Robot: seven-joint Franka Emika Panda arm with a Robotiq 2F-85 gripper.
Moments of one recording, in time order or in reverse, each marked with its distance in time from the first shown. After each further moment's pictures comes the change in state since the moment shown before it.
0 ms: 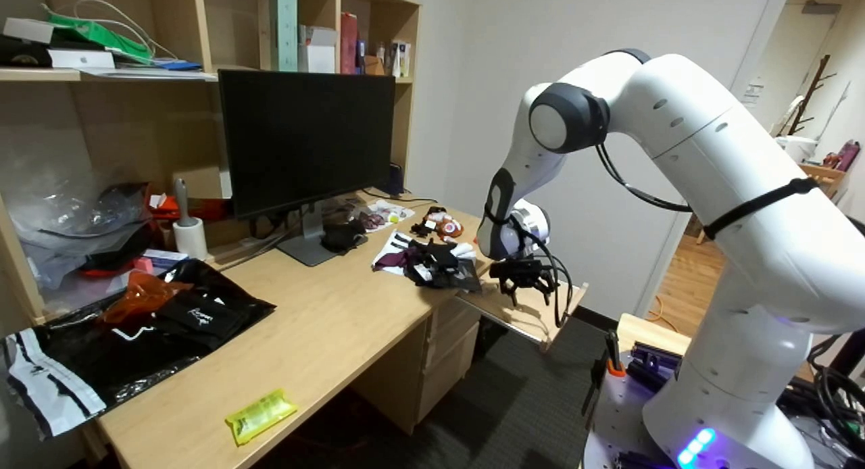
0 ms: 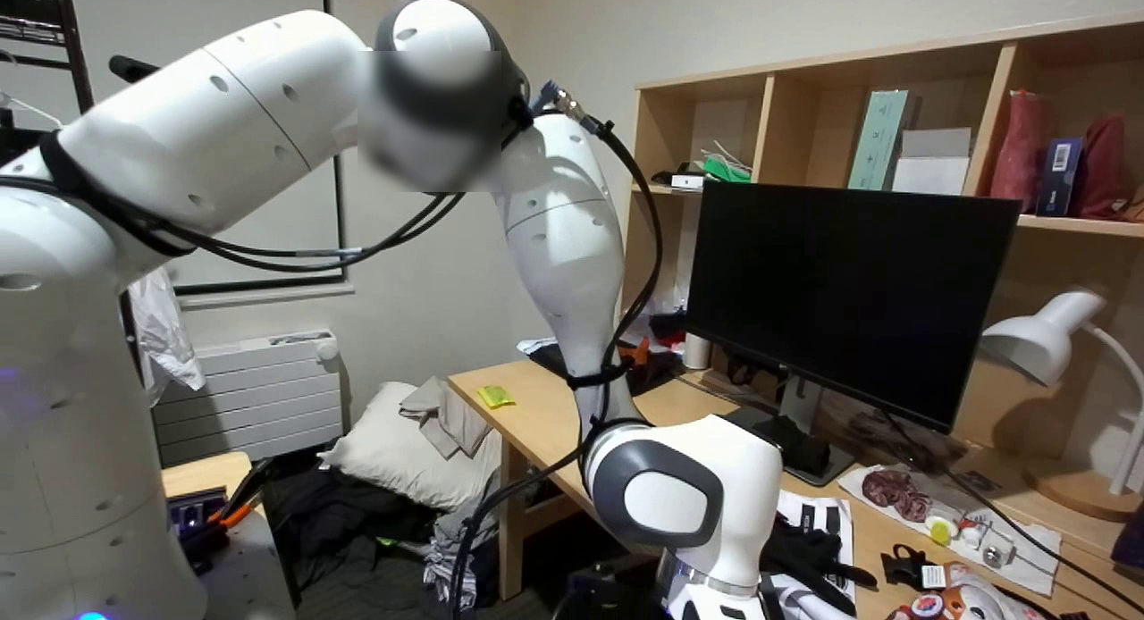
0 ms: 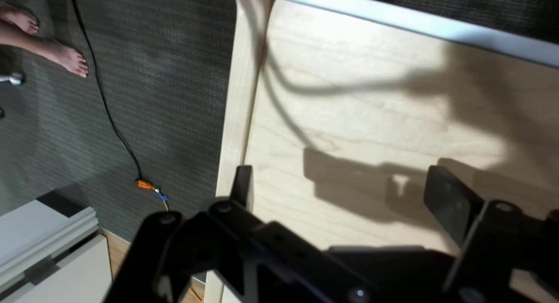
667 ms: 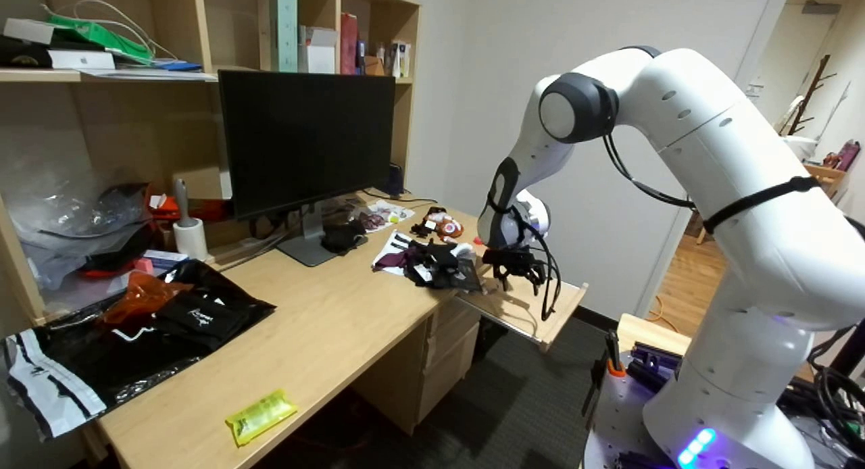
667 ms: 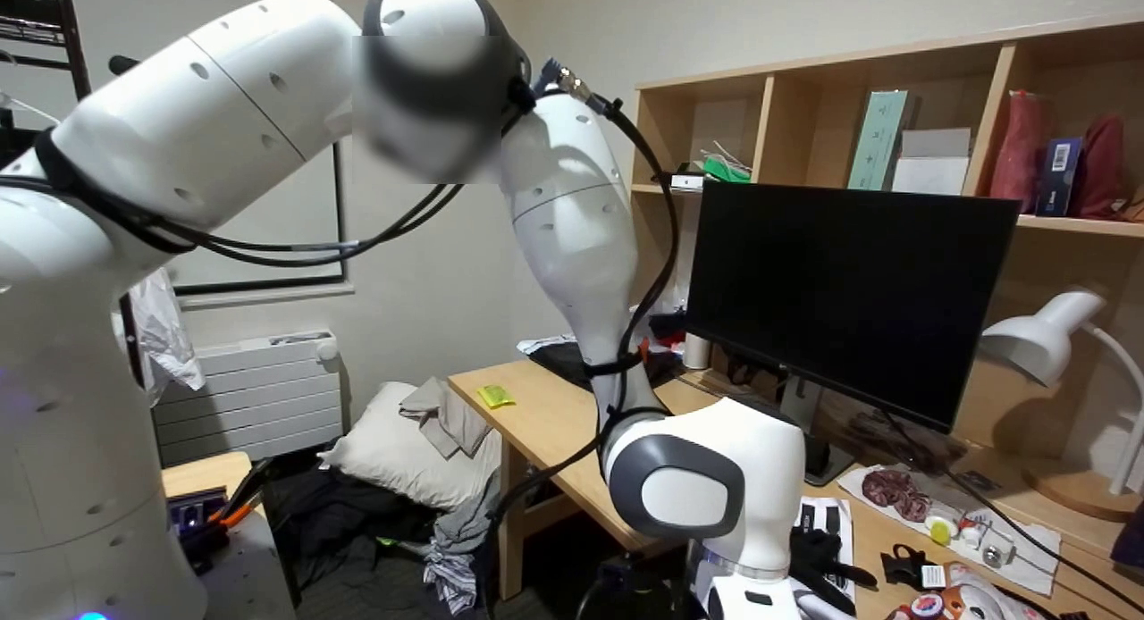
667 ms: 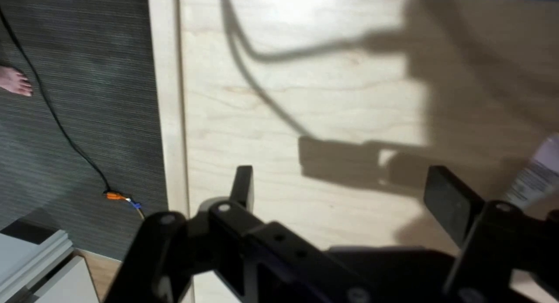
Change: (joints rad) arm -0.087 -0.046 0.058 0.028 0.001 0.101 0.085
